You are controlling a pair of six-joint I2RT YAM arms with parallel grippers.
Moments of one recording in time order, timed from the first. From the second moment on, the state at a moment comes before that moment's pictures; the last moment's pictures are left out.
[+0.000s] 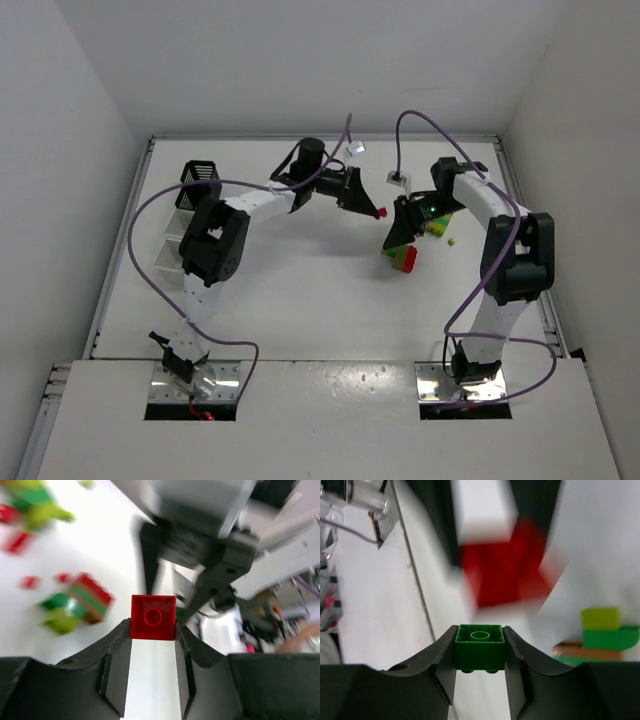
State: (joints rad) left arm -0.53 2.21 1.66 0.27 1.20 -0.61; right arm 0.06 1.86 1.37 -1.08 -1.03 -0.77
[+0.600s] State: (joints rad) left arm 0.02 1.97 1.80 -0.30 0.50 -0.15; right arm 0.08 1.87 1.42 -0.99 -0.79 -0.66
